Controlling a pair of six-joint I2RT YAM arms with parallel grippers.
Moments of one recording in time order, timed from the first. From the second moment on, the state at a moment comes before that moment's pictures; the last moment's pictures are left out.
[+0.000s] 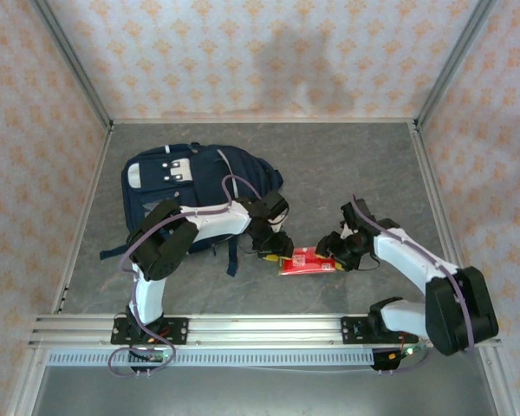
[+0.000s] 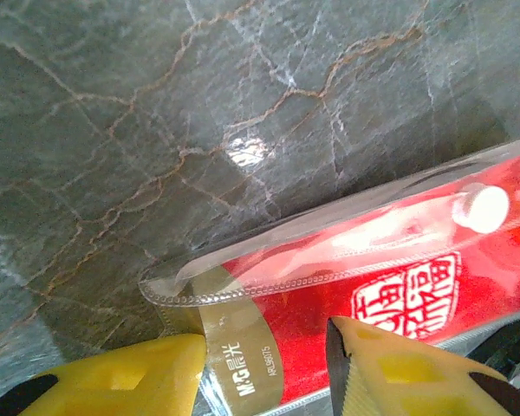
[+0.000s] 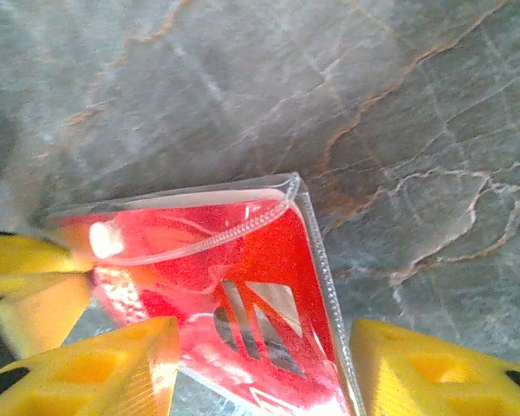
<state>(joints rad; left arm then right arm) -0.78 1.96 1.25 -0.58 0.46 -0.70 0.31 1.20 0.61 -0.70 -0.40 0.75</state>
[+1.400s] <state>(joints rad) -0.57 1.66 1.41 -0.81 0.32 -0.63 0.35 1.00 0.70 -0.77 -0.39 0.77</state>
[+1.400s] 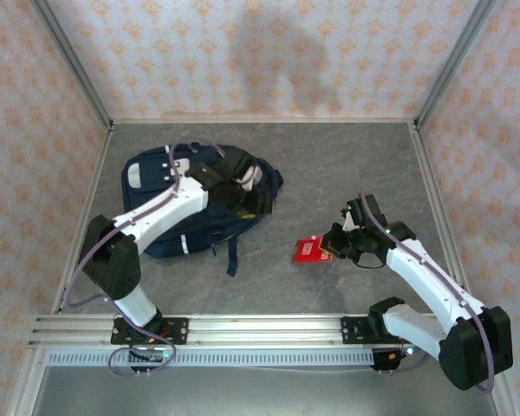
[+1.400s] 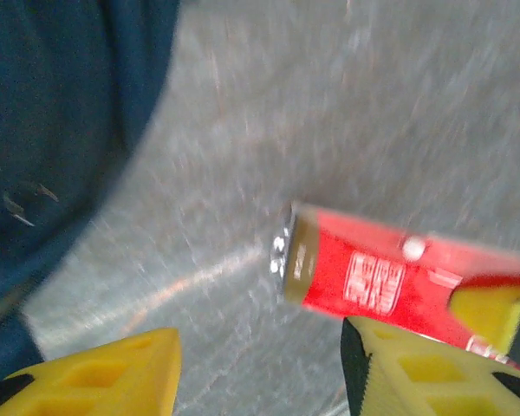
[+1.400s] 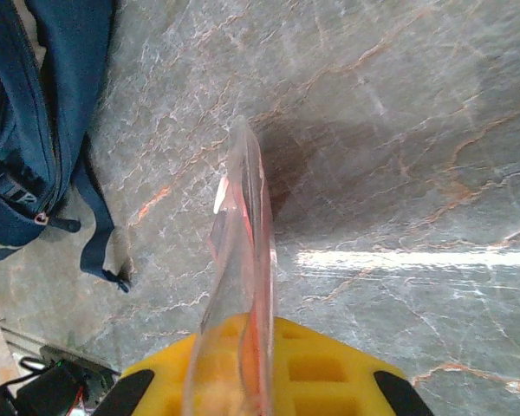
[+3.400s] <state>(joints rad) -0.50 2.58 2.56 -1.51 -0.34 -0.77 0.35 0.99 0.64 -0.69 -0.32 0.84</state>
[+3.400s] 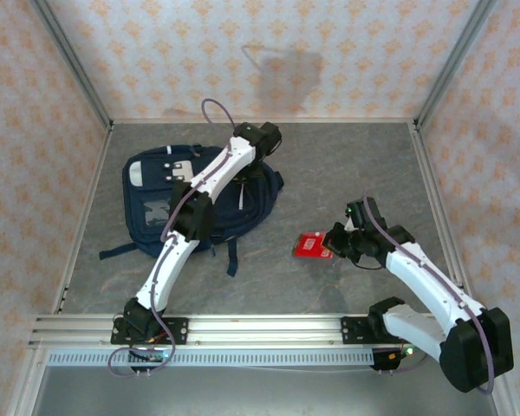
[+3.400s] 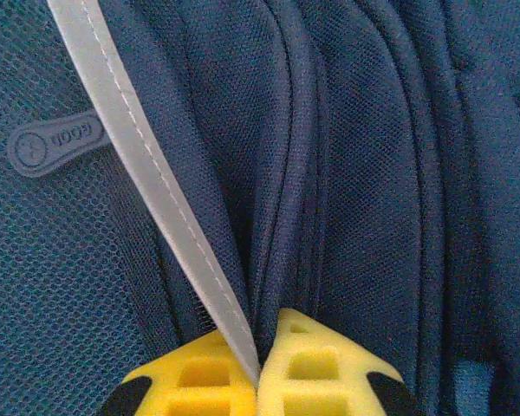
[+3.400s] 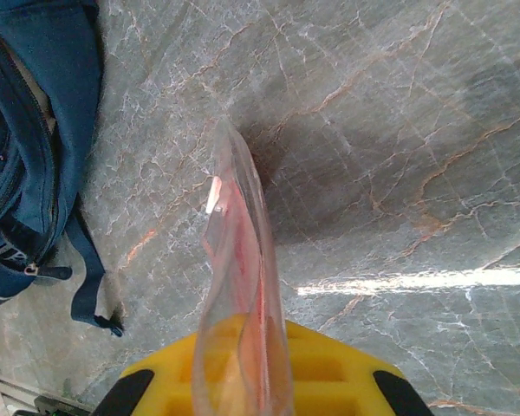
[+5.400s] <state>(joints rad) -0.43 1.67 1.97 -1.31 0.42 -0.41 0.70 1.31 0.83 0.04 -0.22 1.23</state>
